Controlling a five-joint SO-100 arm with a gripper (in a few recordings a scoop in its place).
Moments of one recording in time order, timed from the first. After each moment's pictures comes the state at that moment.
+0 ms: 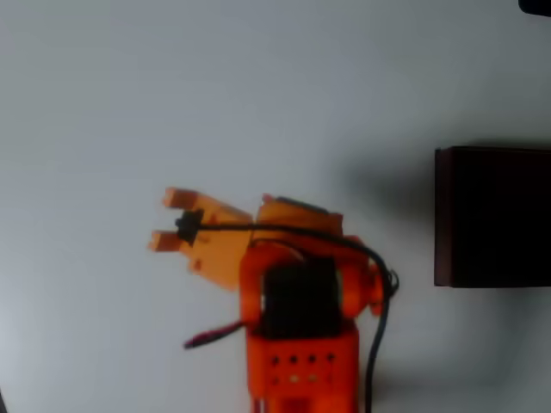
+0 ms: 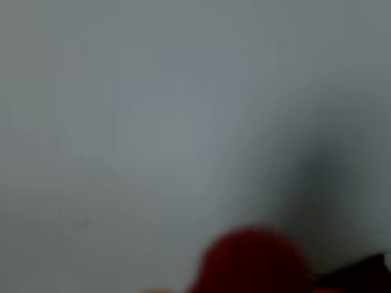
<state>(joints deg) -3.0 112.7 95.3 96.2 15.6</state>
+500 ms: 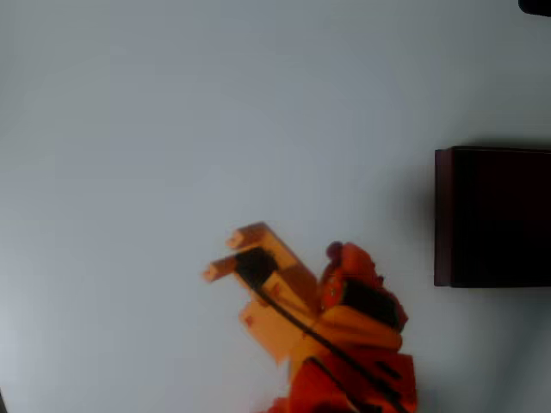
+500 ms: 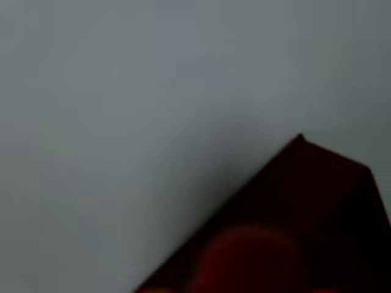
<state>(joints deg) 10.0 143.4 118.5 83.5 18.1</state>
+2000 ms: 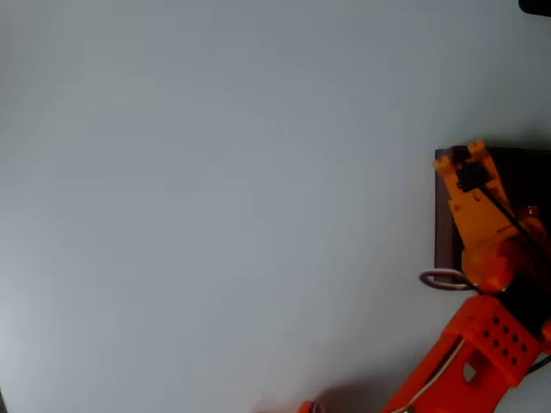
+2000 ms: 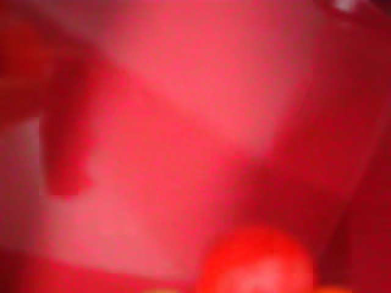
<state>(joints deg) 40.8 92.7 104.7 54.2 14.6</state>
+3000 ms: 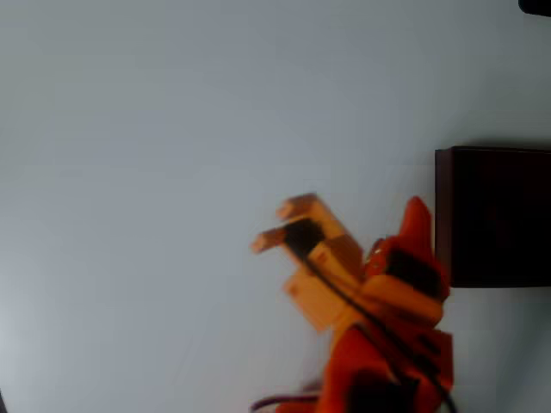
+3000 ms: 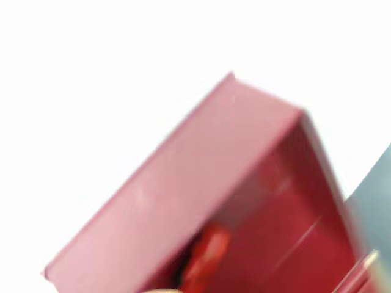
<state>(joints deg) 15.3 137.3 115.8 78.0 9.6</state>
